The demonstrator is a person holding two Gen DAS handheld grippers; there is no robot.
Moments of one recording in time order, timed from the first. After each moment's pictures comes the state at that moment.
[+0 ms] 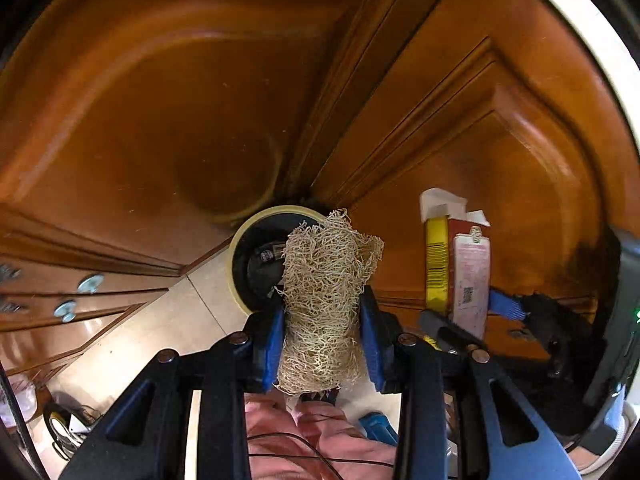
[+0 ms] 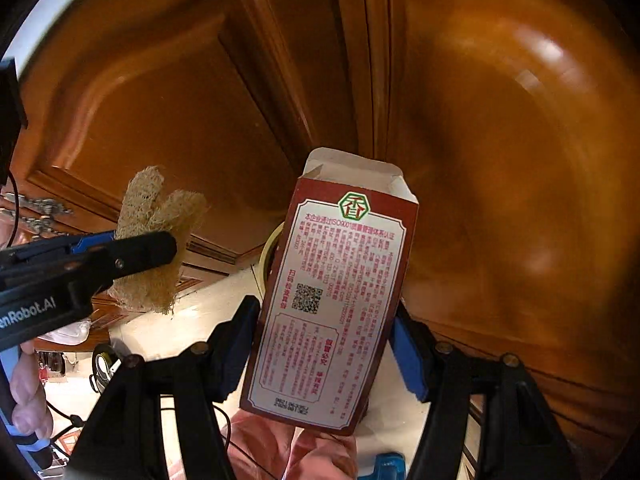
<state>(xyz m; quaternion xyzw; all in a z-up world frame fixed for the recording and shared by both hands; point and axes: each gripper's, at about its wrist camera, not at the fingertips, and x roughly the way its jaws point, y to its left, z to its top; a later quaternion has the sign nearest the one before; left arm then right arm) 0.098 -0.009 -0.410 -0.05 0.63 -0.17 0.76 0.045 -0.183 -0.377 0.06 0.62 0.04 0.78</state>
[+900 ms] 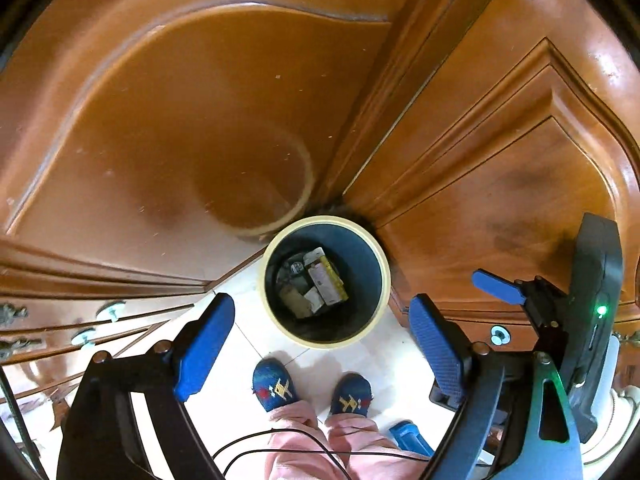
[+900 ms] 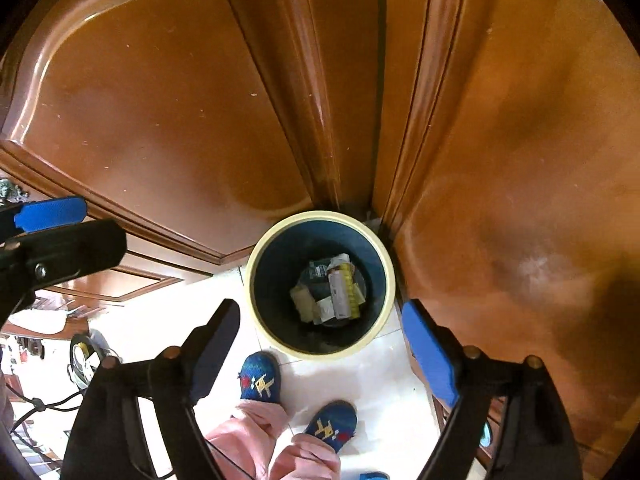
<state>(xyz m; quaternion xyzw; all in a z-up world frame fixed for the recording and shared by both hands) 0.105 0.011 -0.415 -0.01 0.62 -0.14 0.77 0.057 -0.156 -0.431 0.01 0.62 0.05 0.78</state>
